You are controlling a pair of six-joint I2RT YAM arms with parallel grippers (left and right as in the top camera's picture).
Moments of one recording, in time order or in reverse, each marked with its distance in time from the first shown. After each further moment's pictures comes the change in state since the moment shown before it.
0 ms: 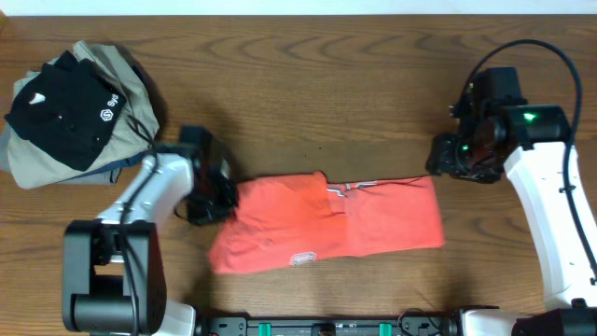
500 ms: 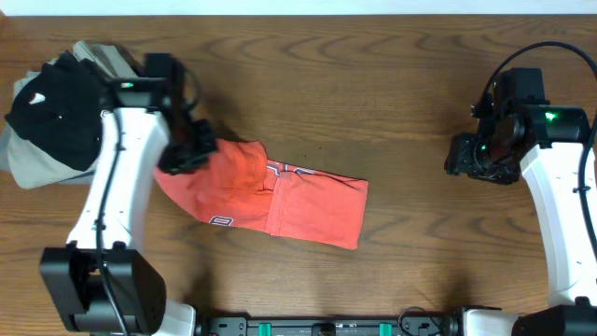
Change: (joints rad) left arm -0.044 0.000 0.506 -0.345 -0.146 -0.113; right arm -0.080 0.000 0.000 -0.003 0.028 -0.047
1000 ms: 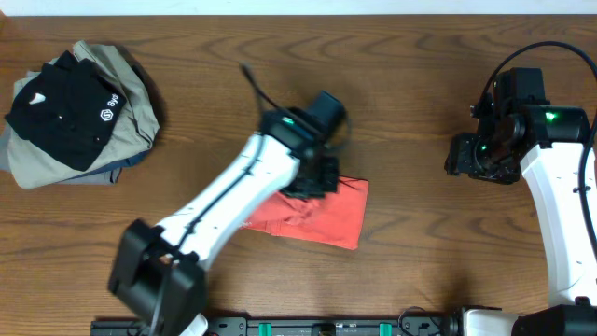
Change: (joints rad) left arm -0.617 0.112 0.000 0.186 0.092 -0.238; right arm -0.002 0.000 0.000 0.001 0.002 -0.010
